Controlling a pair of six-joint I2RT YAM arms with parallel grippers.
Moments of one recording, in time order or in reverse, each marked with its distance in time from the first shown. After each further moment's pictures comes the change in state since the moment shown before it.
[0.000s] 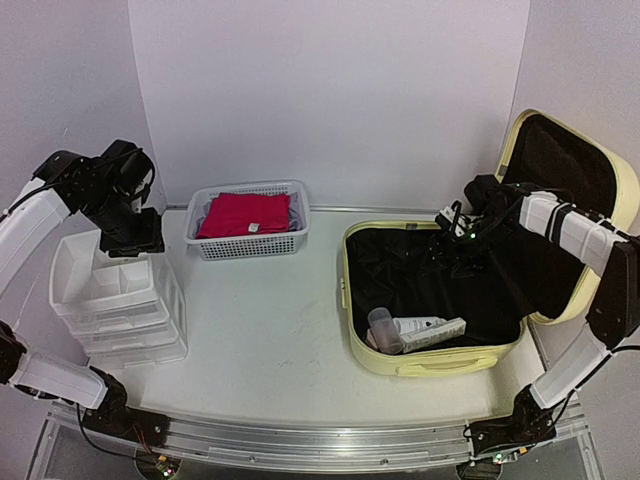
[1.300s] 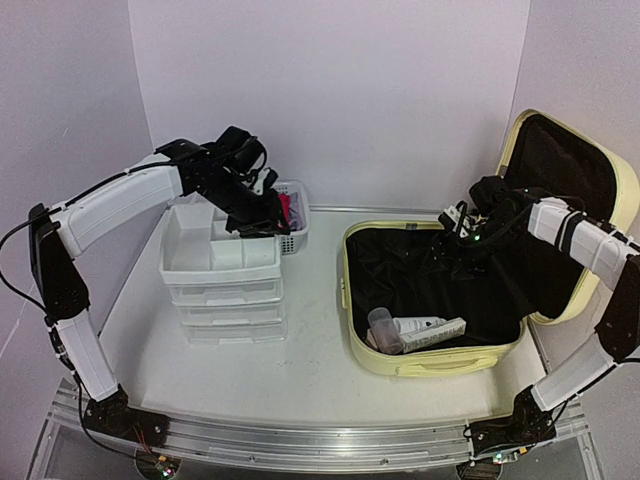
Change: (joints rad) left arm -0.234 0.517 0.287 0.415 0.406 -0.032; right arm 0.014 -0.089 -0.065 0.041 -0.023 0.060
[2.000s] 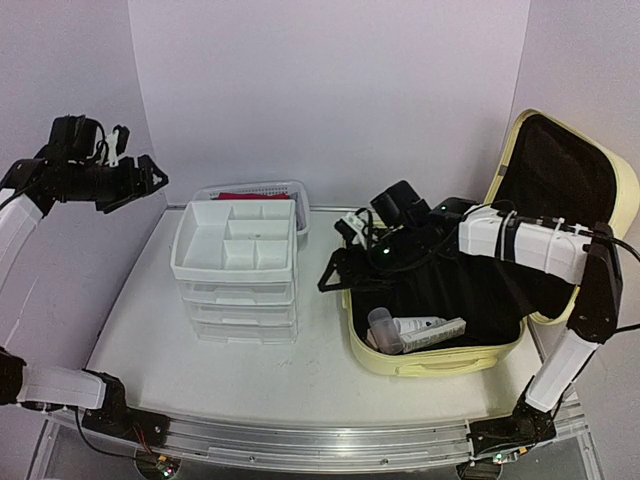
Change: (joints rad) left arm 0.484 -0.563 -0.257 0.056 -0.053 0.245; right arm 0.453 0.192 0.119 0.297 -0.066 0.206
